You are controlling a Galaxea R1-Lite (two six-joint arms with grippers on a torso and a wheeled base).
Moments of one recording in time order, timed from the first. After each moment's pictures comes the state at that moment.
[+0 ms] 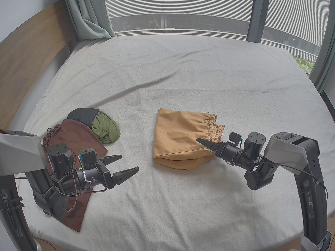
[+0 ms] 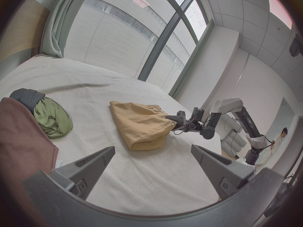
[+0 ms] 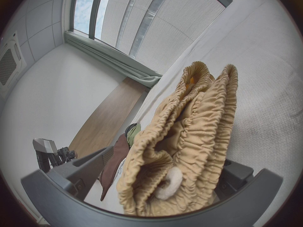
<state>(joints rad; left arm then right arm) -0.21 2.14 -0.38 -1.55 -0.65 -0.13 0.26 2.62 -1.13 -1.51 0.65 0.72</state>
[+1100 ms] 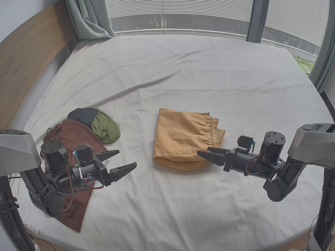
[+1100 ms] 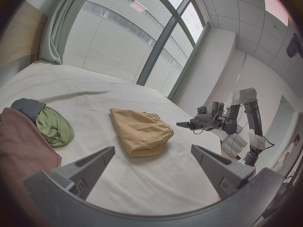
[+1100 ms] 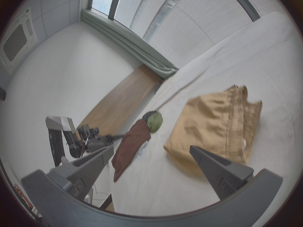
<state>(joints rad) -0.21 2.08 -0.37 -1.55 -0.66 -0.13 0.36 2.24 -0.63 -1.54 0.65 0.50</state>
